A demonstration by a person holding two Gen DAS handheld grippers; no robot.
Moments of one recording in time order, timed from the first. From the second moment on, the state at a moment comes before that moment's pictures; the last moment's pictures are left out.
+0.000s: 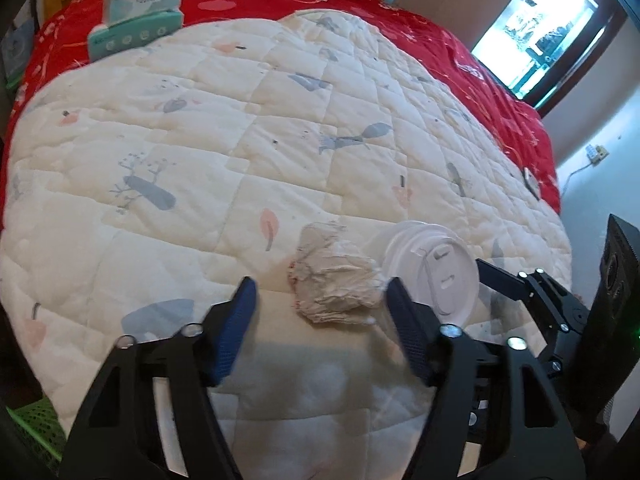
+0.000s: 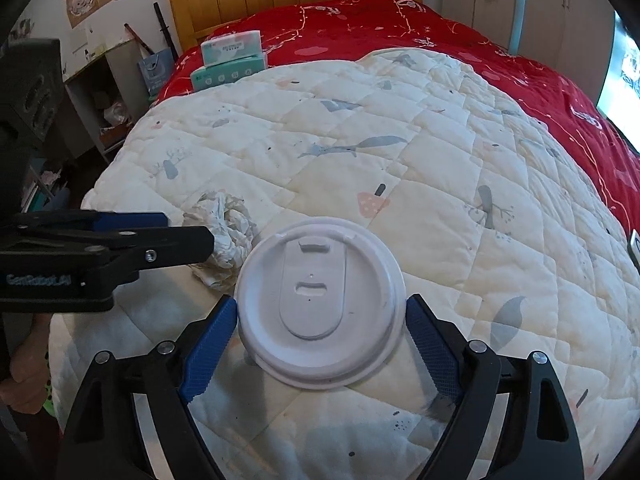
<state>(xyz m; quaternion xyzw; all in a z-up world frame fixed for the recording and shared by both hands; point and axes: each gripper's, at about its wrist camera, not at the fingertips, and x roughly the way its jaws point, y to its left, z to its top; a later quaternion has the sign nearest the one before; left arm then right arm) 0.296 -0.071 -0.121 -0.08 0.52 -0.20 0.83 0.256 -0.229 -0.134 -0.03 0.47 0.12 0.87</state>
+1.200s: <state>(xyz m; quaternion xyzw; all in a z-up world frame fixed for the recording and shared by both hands) 0.242 -0.022 -0.086 -0.16 0.48 -0.21 0.84 0.183 -0.229 -0.090 0.03 0.45 0.16 0.88</state>
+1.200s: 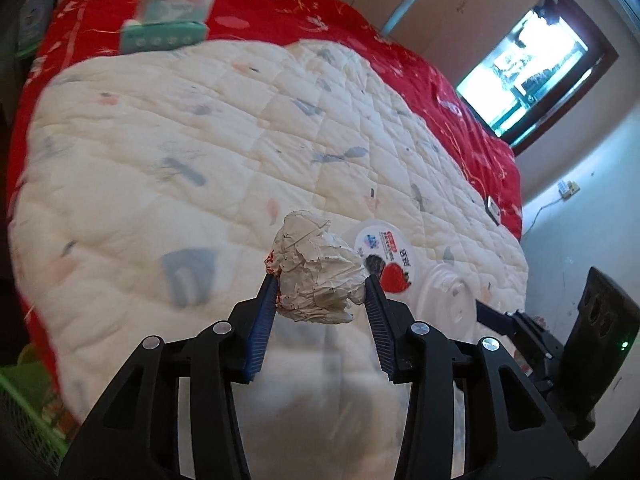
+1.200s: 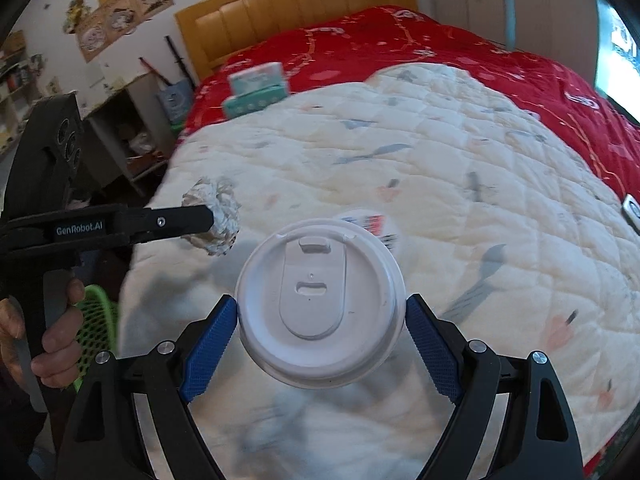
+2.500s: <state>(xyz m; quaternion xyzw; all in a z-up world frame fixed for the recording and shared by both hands) 0.015 0.297 -0.119 -0.27 0.46 0.11 0.84 0.077 0.099 -0.101 -0.04 0.48 0.43 0.77</state>
